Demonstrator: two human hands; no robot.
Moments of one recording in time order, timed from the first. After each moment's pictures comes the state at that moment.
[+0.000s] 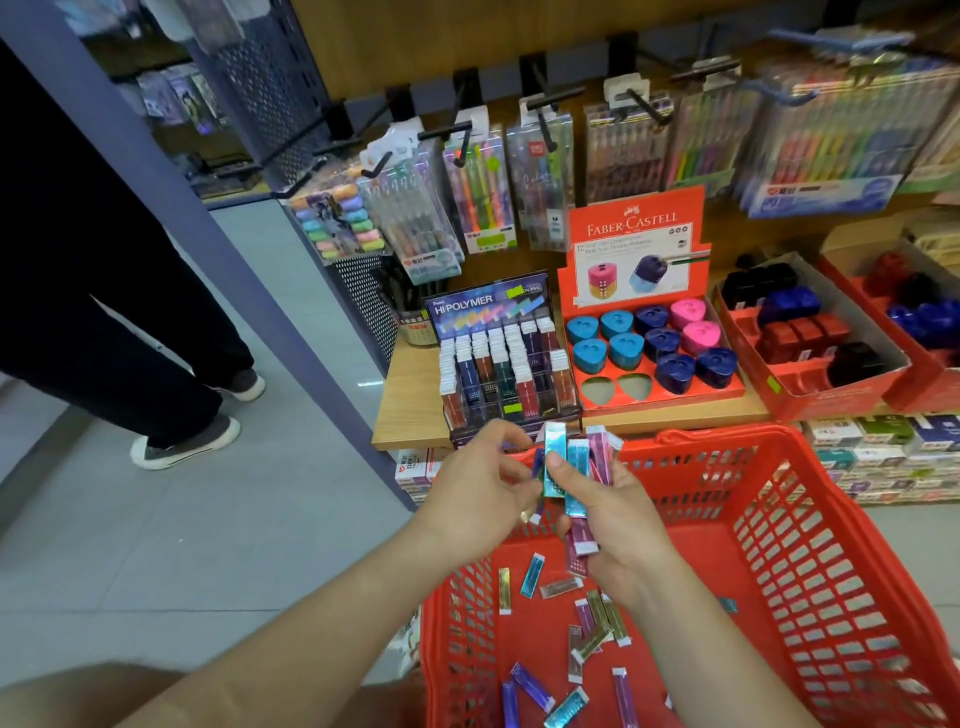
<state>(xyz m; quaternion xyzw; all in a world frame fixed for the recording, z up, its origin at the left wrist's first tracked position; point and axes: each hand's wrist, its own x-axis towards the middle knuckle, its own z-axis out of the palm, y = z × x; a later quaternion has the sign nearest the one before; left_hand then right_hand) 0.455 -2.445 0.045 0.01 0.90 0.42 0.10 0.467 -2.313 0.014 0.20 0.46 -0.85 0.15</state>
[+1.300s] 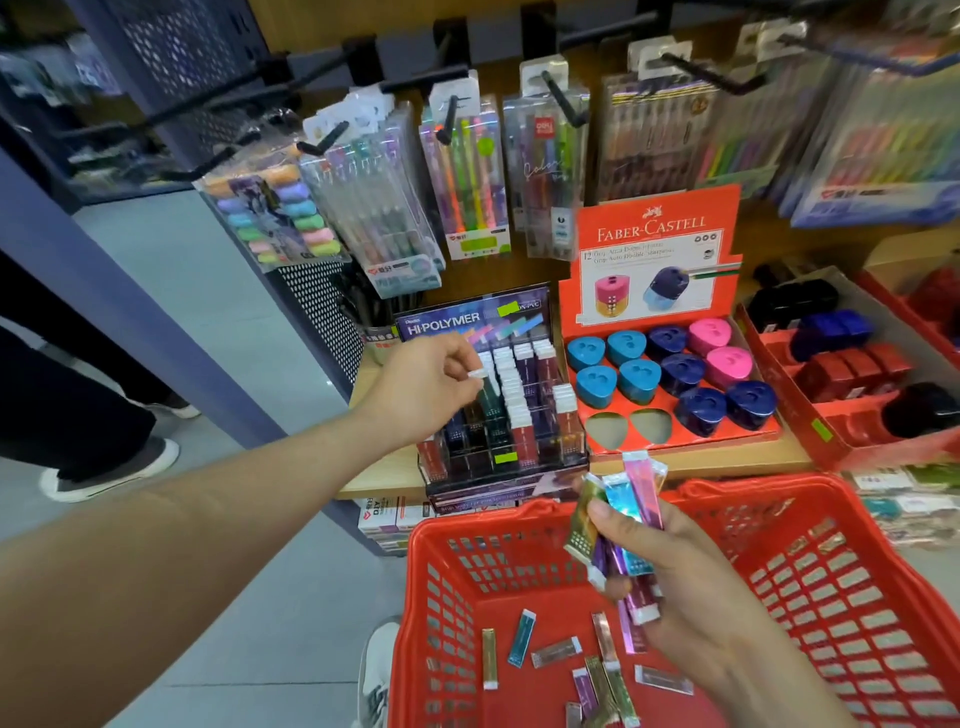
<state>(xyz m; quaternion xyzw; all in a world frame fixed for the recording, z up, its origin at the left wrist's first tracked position) 0.287 -2.487 0.043 0.06 0.95 0.32 0.01 0.423 -2.289 0.013 0.20 0.45 -0.85 0.20</state>
